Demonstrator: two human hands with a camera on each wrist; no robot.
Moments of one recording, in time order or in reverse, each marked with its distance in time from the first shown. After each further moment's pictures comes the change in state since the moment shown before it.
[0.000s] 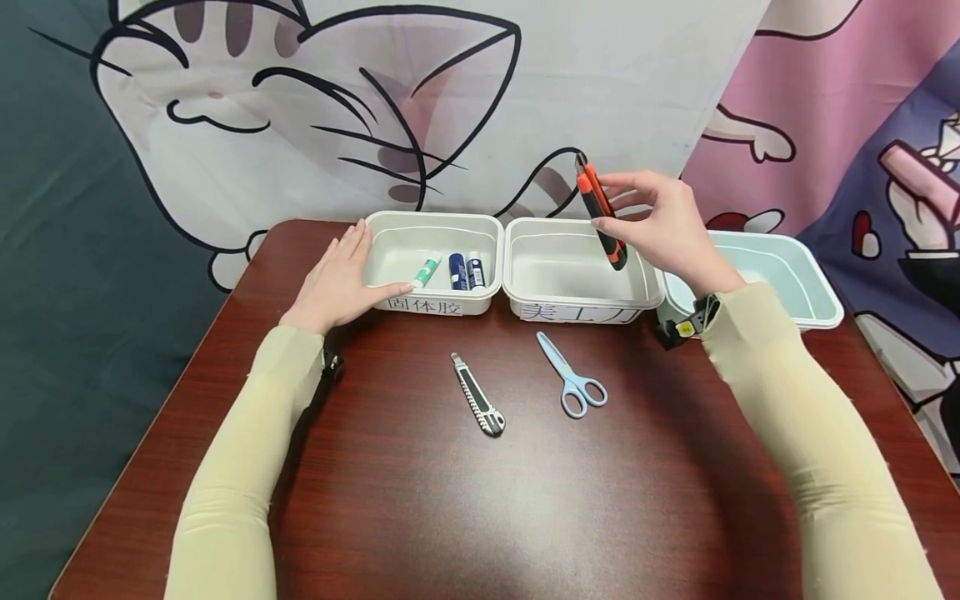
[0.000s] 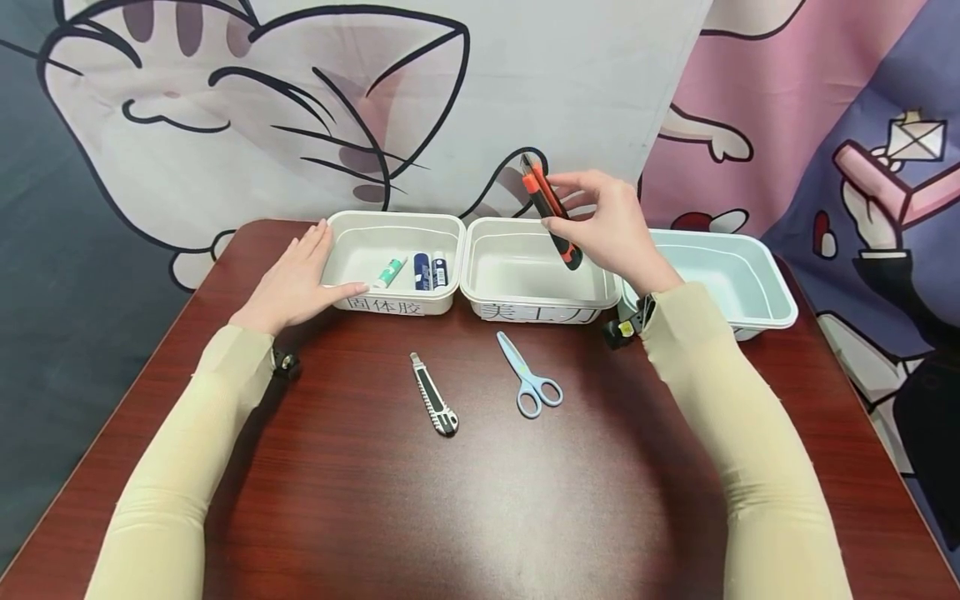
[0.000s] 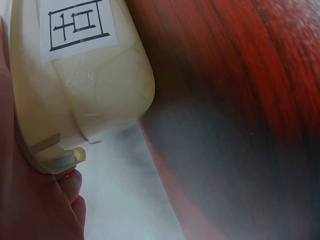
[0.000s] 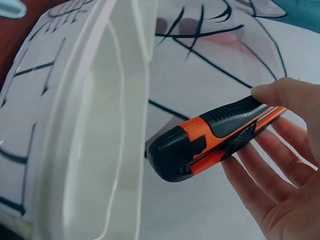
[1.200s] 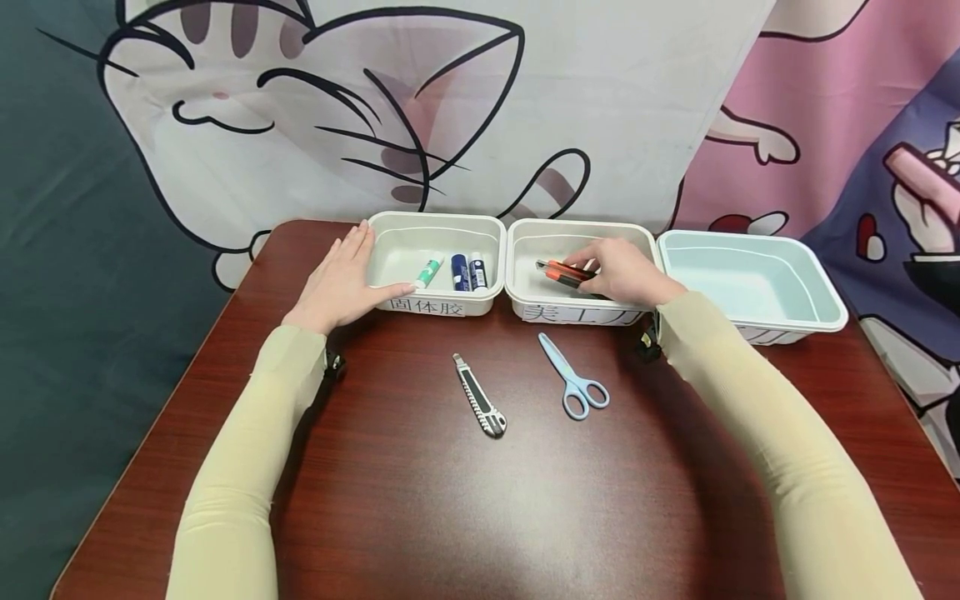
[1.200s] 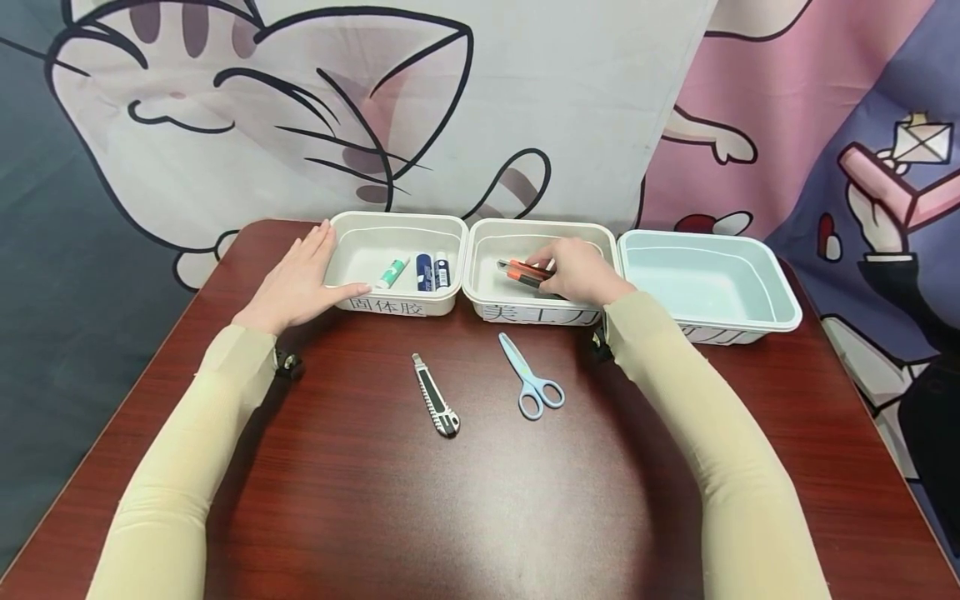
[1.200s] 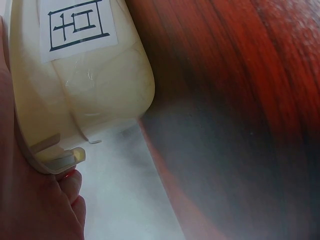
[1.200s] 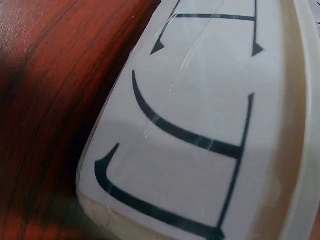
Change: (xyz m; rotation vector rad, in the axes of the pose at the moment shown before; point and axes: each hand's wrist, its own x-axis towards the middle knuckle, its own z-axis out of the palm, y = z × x) left_hand 0.000 0.002 -0.001 0.010 0.000 -0.001; right_hand 0.007 0.063 0.055 -0.405 -0.446 -0.088
